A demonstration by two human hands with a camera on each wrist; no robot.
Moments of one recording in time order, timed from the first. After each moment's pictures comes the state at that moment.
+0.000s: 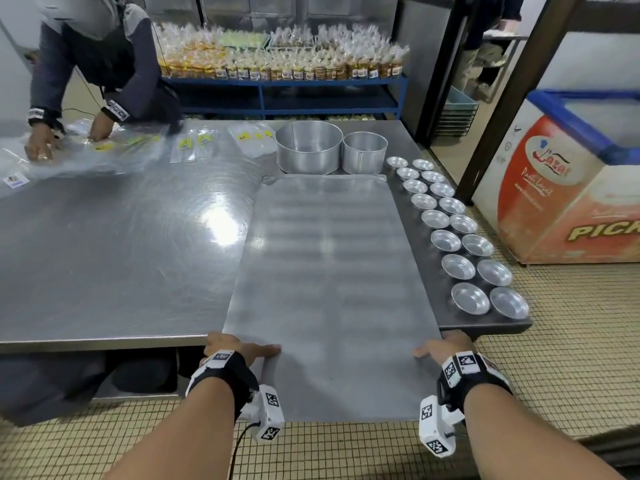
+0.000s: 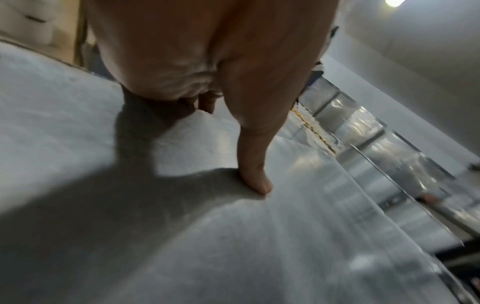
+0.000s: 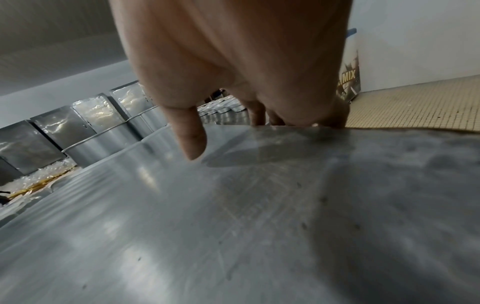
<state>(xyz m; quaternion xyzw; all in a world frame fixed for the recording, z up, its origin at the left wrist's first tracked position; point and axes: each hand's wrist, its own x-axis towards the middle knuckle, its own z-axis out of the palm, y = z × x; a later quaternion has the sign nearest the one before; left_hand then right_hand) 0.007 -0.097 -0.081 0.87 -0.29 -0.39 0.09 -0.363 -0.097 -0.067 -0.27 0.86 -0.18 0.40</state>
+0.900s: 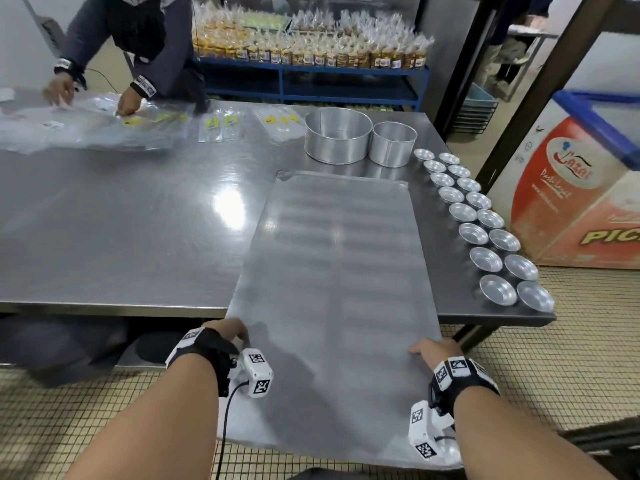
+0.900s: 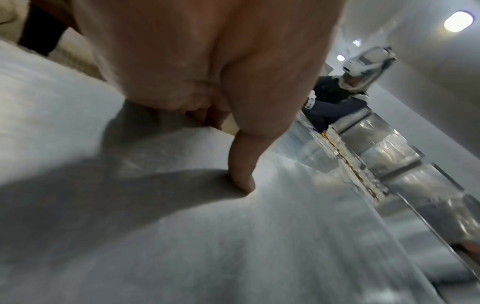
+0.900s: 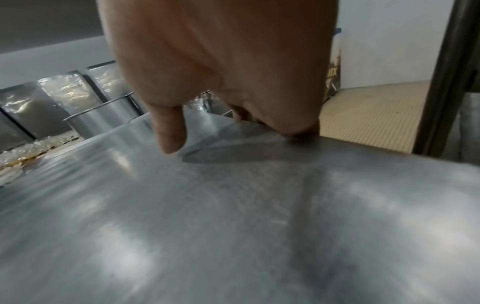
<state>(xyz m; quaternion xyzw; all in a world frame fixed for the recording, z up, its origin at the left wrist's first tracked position) 0.102 -0.073 -0.068 0.81 -0.29 -0.49 0.12 -0.287 -0.061 -0.078 -0.26 0.85 -0.18 0.42</state>
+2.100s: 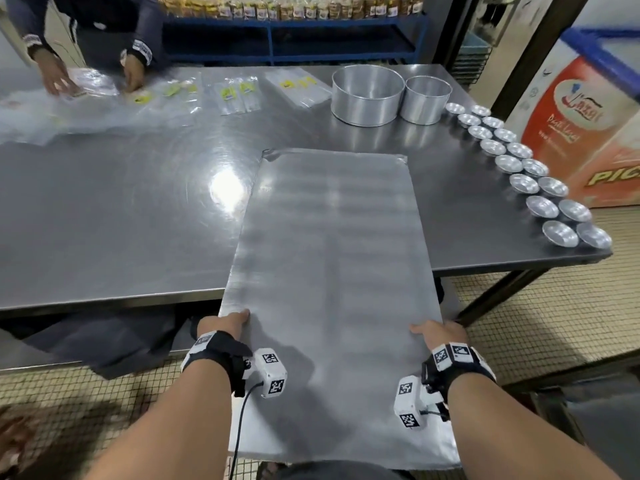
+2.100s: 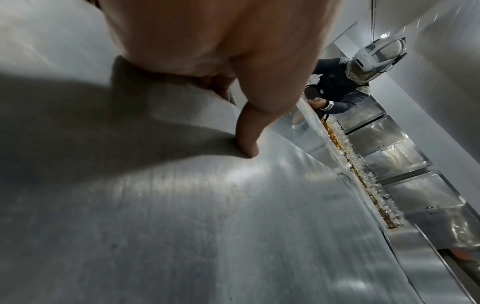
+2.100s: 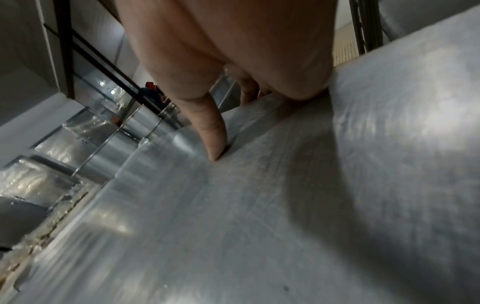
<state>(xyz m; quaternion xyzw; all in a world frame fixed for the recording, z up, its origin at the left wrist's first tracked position) 0.291 -0.033 -0.082 0.84 -0.20 -0.46 0.22 -0.064 0.006 -0.060 -0.14 0.85 -0.28 0.42</state>
